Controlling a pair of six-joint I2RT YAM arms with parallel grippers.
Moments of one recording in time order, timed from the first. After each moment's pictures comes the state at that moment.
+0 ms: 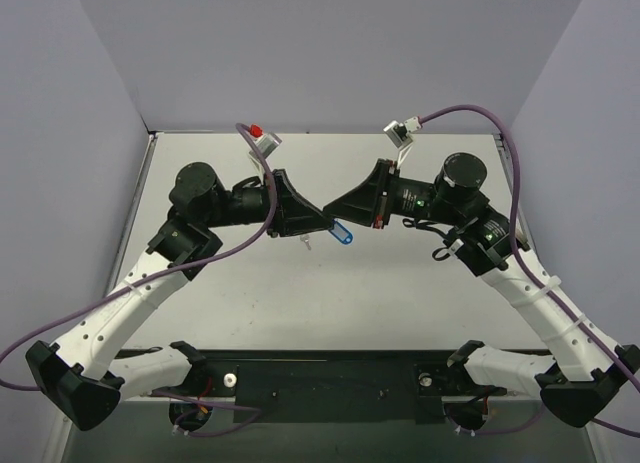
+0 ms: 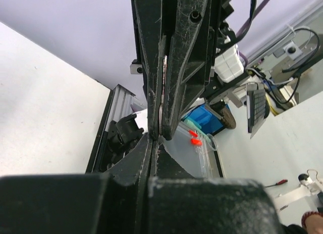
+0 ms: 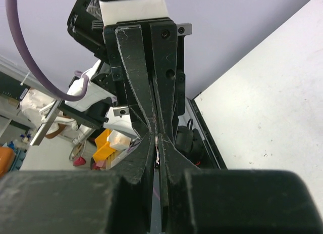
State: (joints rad) left arm -0.63 1.12 1.17 0.11 0.88 -0.87; right arm 0.65 1.12 1.28 -0.13 -0.70 0.78
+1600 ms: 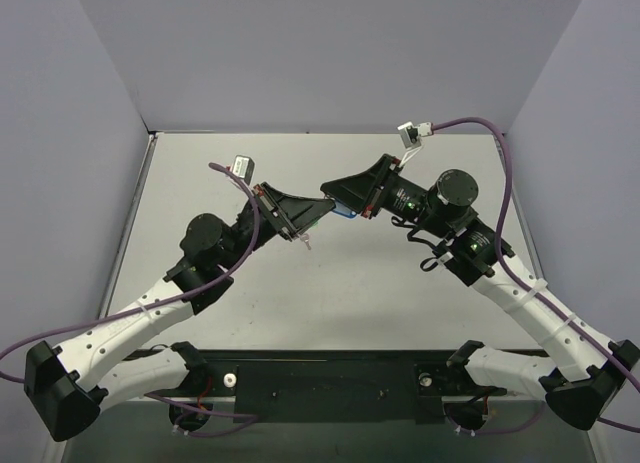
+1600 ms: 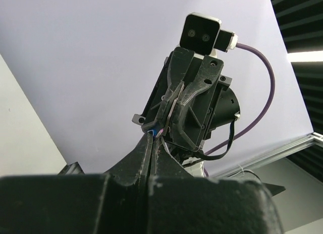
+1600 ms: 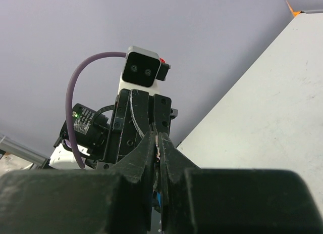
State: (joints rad) left arm -0.79 1.01 0.85 0.48 0.18 -1.34; right arm 0.70 1.09 1.13 0.11 -0.36 0.84
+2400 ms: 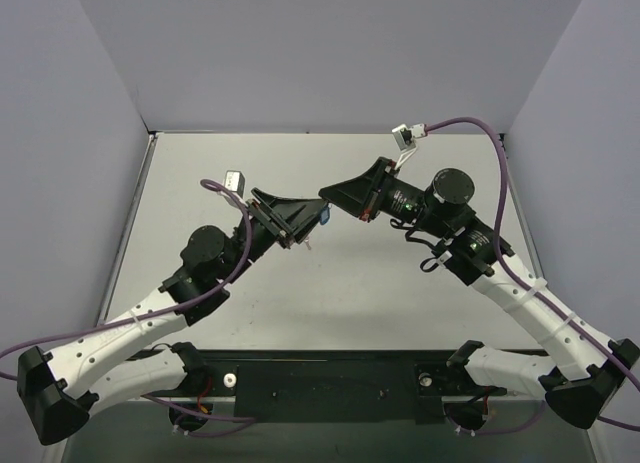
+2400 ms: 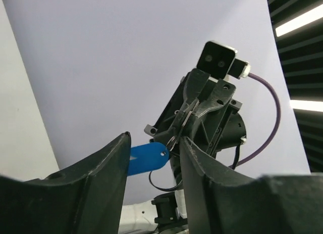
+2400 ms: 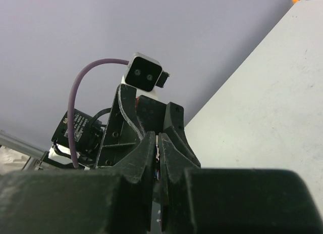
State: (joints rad) left arm -0.87 0.94 0.79 0.41 -0.06 -1.44; right arm 0.71 1.09 1.13 0.07 -0.37 0.83
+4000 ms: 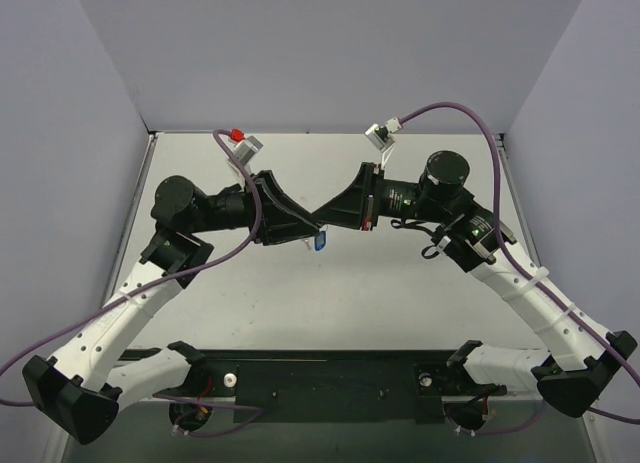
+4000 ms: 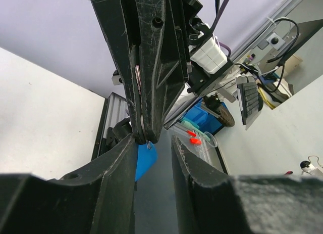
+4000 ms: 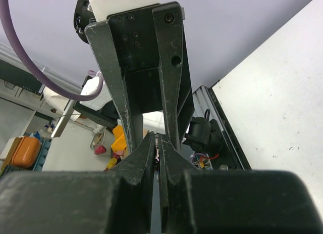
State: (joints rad) left arm -0.55 1.04 1.06 0.32 0.96 -0.96; right arm 0.69 1.17 1.30 -0.12 -0.70 0.85
